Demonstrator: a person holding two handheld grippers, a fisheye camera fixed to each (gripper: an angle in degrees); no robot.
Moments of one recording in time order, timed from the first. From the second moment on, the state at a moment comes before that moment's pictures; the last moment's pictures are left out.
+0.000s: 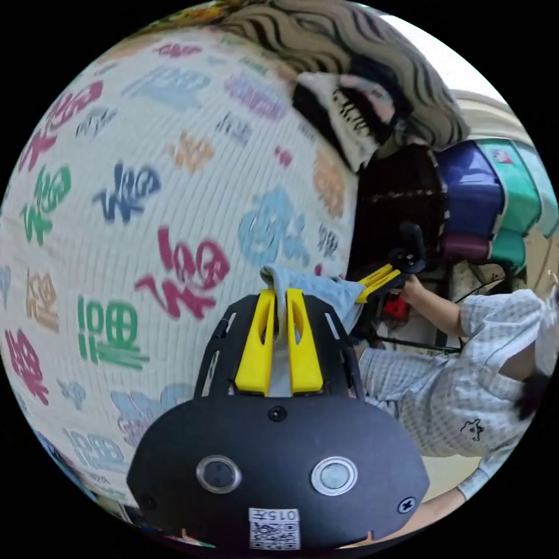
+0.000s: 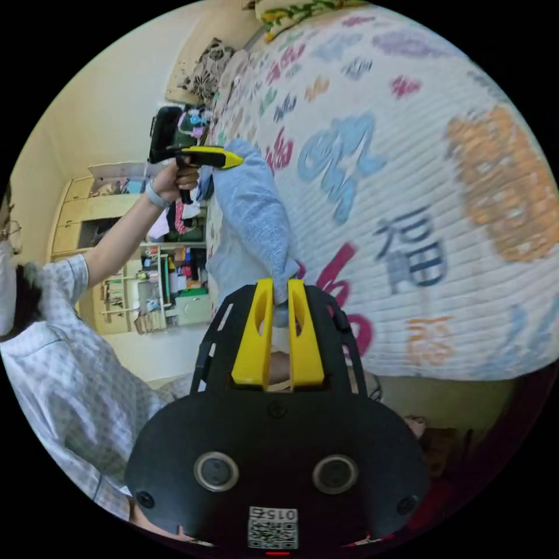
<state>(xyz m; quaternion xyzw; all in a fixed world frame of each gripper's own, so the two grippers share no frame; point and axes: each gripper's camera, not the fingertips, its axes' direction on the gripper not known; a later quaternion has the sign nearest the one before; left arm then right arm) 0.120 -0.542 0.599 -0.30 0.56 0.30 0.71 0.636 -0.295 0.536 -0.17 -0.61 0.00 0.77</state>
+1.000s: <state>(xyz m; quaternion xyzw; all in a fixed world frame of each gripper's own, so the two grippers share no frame) -0.149 -0.362 0.624 -0.23 0.64 0.02 0.73 0.438 -0.258 0.389 -0.17 -0.57 -0.18 0.78</state>
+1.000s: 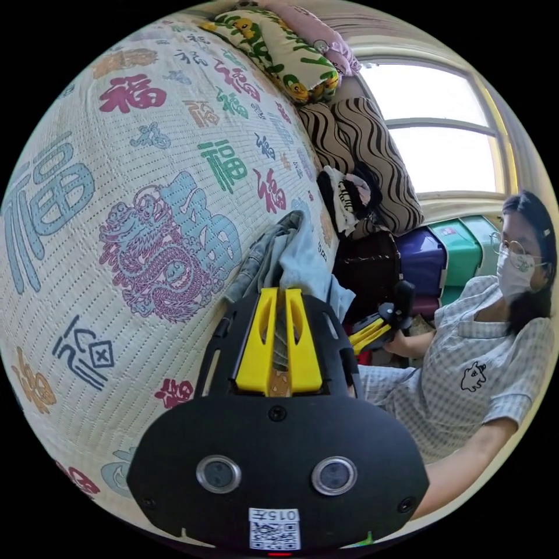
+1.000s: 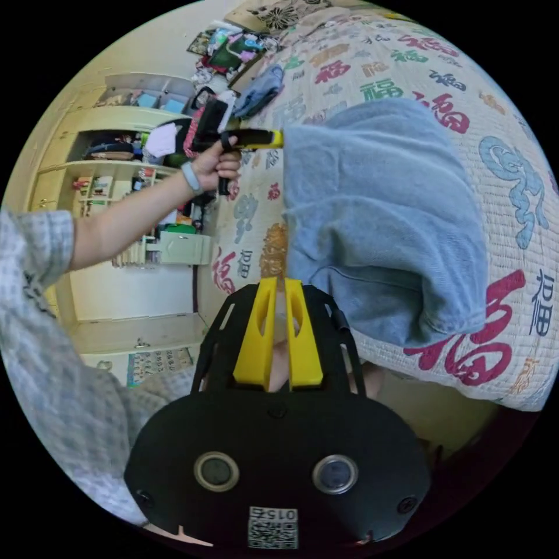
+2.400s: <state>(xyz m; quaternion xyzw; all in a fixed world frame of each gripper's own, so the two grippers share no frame) 0.020 -0.236 0.457 -0.25 0.46 0.19 0.83 0.382 -0.275 0.396 -0.21 -0.38 -0.27 0.86</state>
